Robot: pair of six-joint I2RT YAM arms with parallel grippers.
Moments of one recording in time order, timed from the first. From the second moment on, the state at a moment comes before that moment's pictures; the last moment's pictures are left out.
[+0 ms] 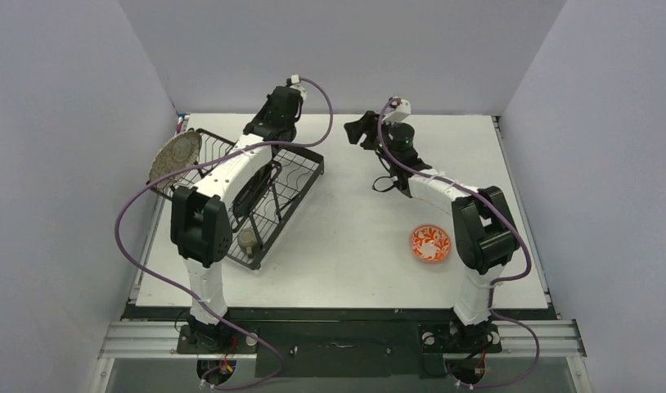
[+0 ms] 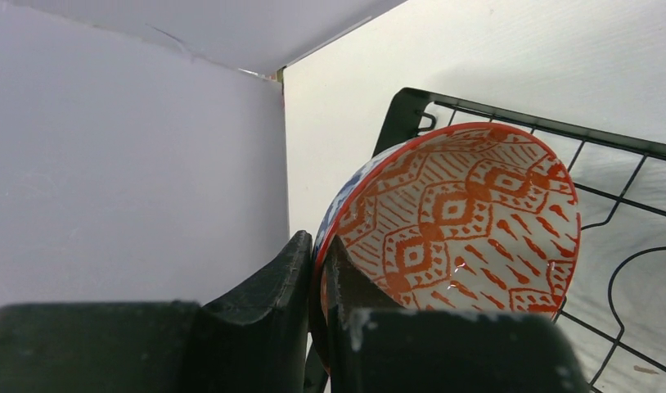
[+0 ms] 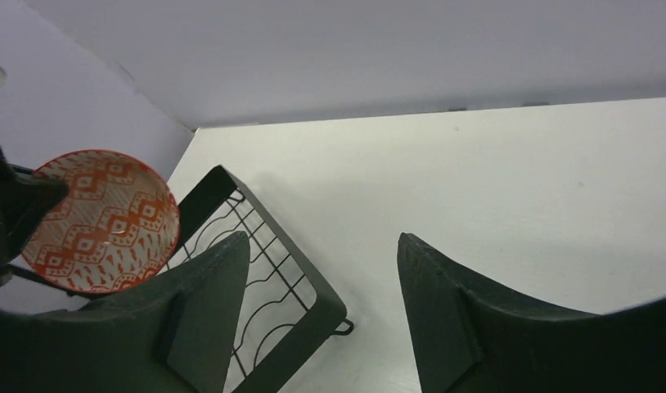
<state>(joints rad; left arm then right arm) -0.42 1.97 1.83 -0.43 -0.77 0.45 0.41 1.88 1.24 0.59 -0.05 0.50</state>
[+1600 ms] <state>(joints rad) -0.39 2.00 2.16 -0.94 -0.34 0.10 0.74 1.82 1.17 0.42 -0.29 -1.15</state>
